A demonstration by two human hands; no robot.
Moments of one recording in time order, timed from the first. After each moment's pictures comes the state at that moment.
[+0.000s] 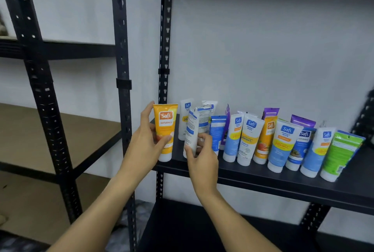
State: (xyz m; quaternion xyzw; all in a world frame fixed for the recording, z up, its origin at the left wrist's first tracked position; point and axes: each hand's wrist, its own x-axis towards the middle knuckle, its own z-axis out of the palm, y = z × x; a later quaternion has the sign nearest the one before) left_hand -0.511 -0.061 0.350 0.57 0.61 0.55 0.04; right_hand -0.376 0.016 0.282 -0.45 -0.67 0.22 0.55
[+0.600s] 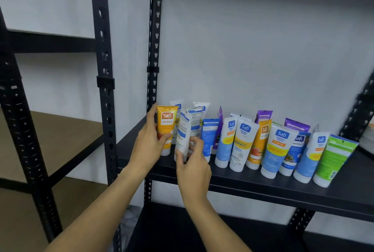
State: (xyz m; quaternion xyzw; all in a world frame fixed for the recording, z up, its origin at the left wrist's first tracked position) left_hand -0.516 0.025 0.323 0.57 0.61 0.55 0.06; right_hand -0.380 0.025 0.278 -0.51 -0.69 0.12 0.50
